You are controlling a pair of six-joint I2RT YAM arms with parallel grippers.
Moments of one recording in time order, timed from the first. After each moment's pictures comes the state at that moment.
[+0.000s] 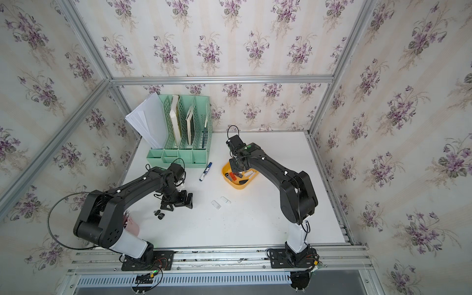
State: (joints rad) left arm -0.32 1.57 0.96 -1.02 0.20 -0.35; right arm 0.59 1.92 1.62 -0.88 0.15 0.24
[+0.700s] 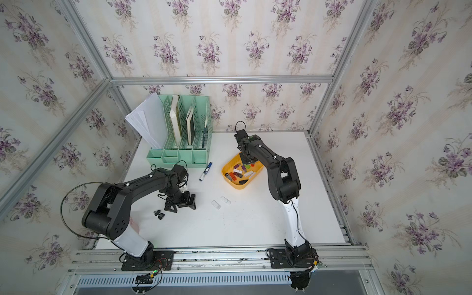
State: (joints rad) left arm -0.32 1.66 0.94 -0.94 0.25 -0.36; right arm 0.46 2.23 1.88 -0.96 0.34 0.10
